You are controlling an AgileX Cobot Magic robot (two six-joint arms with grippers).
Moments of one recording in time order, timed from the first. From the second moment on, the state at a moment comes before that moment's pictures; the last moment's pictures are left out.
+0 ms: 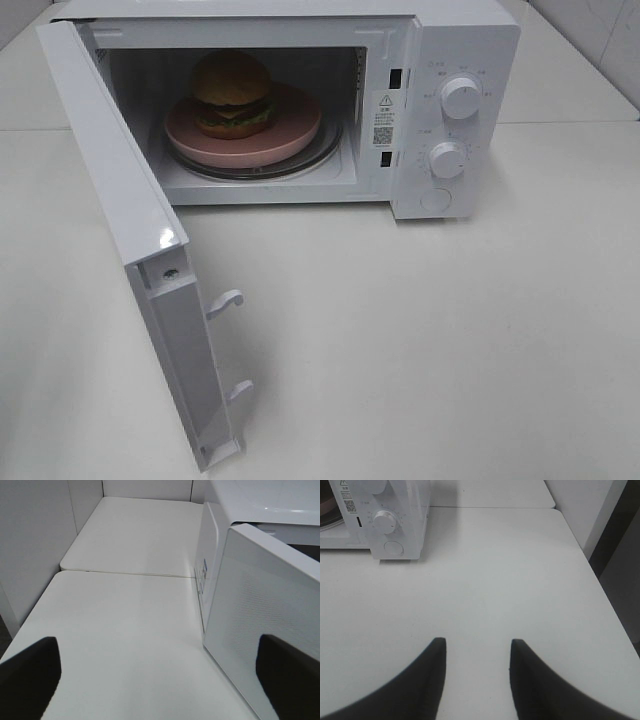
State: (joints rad) left arm 0.09 0.52 -0.42 -0.18 0.29 0.24; right arm 0.02 0.00 -0.50 -0.09 1.01 0.02
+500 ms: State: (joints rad) left arm 0.09 0.83 -0.30 -0.25 -0.27 0.28; right arm 0.02 0.00 -0.50 -0.09 1.01 0.02
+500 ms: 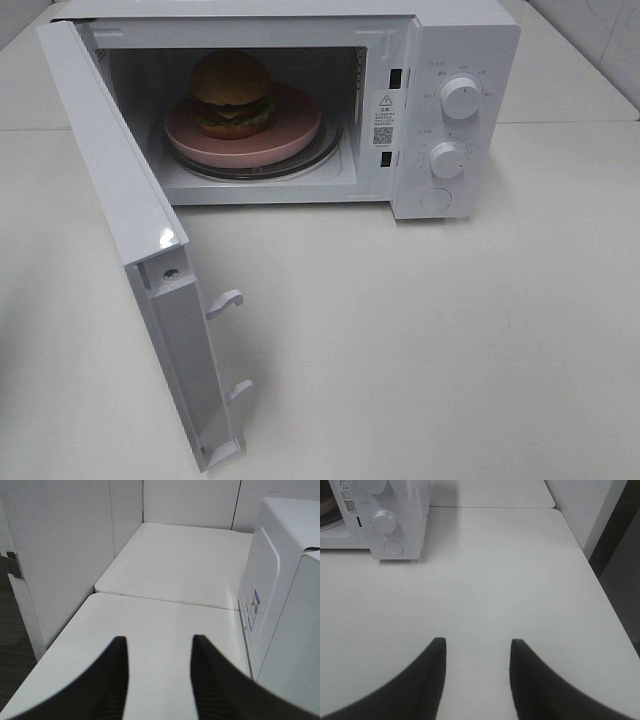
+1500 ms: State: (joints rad) left arm 0.09 1.47 -0.20 0.34 -0.99 -0.16; right arm 0.02 0.00 -0.50 -0.09 1.01 0.02
